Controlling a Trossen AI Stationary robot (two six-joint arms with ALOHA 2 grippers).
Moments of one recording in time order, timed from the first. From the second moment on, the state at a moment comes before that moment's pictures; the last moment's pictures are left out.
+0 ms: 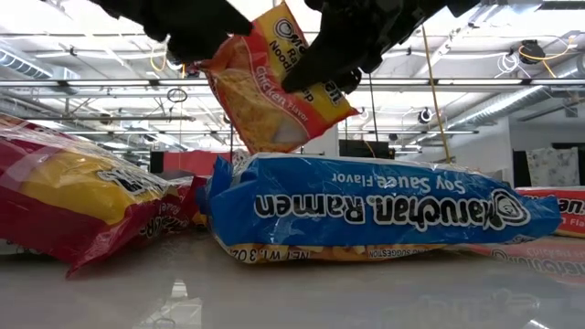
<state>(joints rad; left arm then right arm) -0.40 1.39 0.75 0.22 -0.49 -0.12 0.22 1.65 1.04 -0.03 0.18 0.17</state>
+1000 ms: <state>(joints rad) -0.32 1.43 0.76 0.15 -0.34 -0.13 0.22 1.65 1.04 -0.04 0.20 0.17</state>
